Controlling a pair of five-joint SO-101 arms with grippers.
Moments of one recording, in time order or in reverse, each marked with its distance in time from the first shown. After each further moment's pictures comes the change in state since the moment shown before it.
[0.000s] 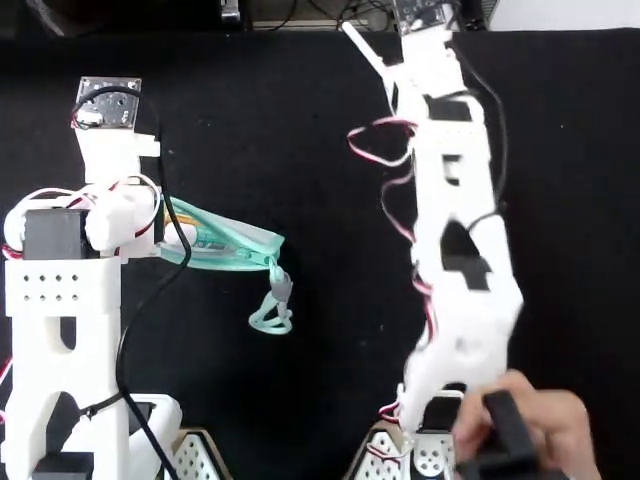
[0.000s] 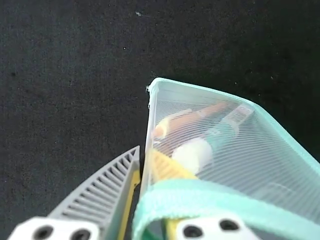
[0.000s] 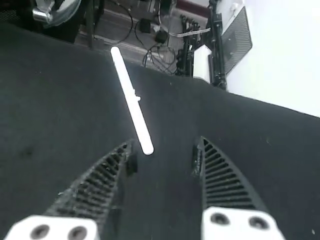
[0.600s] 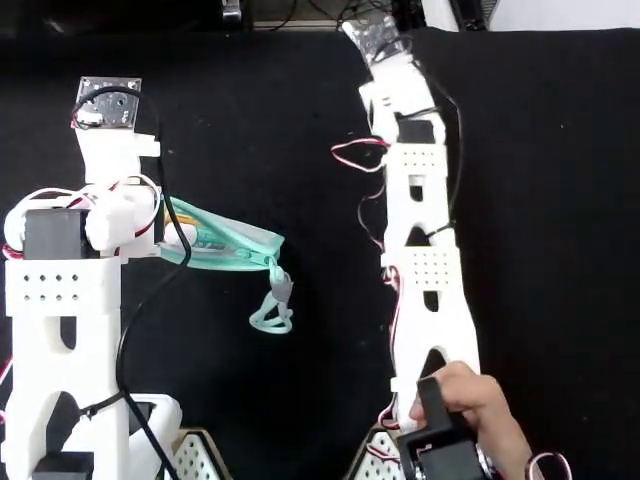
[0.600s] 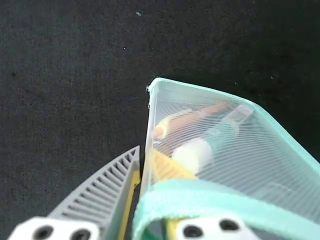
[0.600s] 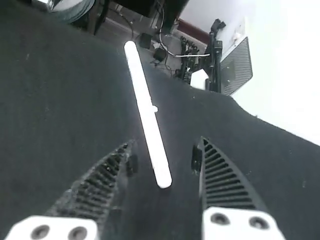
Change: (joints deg) left arm 0.0 0.0 0.0 0.0 0.0; right arm -1.8 49.8 -61.3 6.1 7.8
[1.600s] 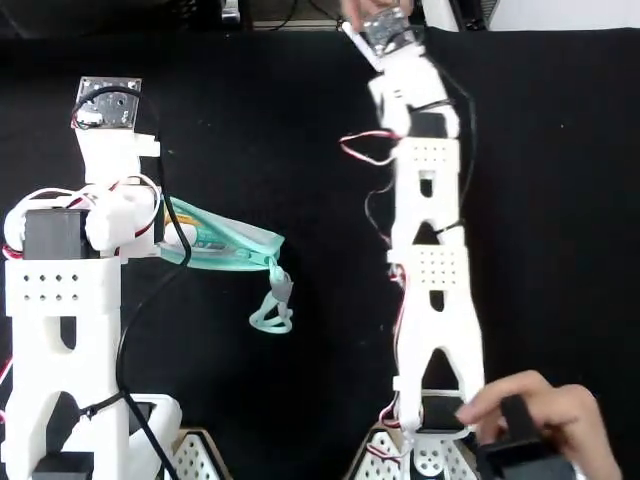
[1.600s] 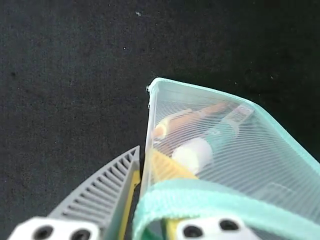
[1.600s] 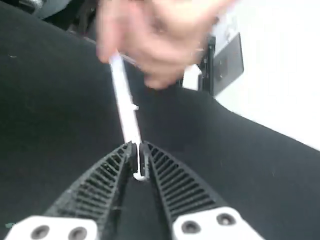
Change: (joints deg) left arm 0.0 0.0 0.0 0.0 0.0; right arm 2.5 -4.9 -2.1 9.1 0.5
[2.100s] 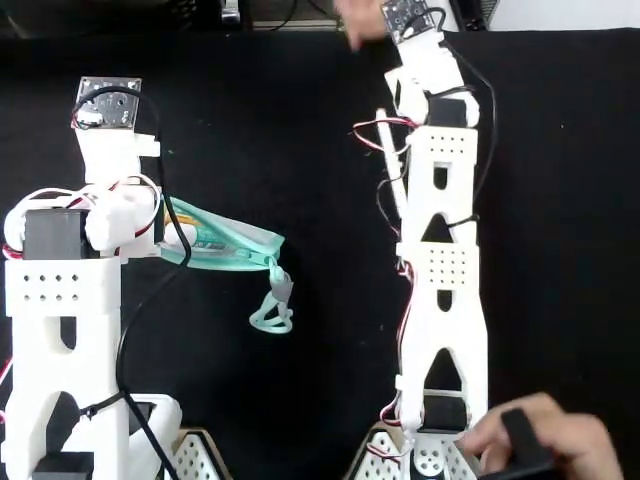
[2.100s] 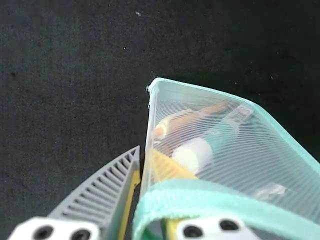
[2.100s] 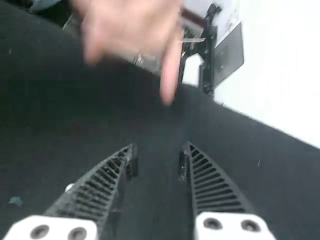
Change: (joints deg) left arm 0.0 0.0 0.0 0.0 0.0; right arm 0.9 -6.2 0.0 11.1 0.0
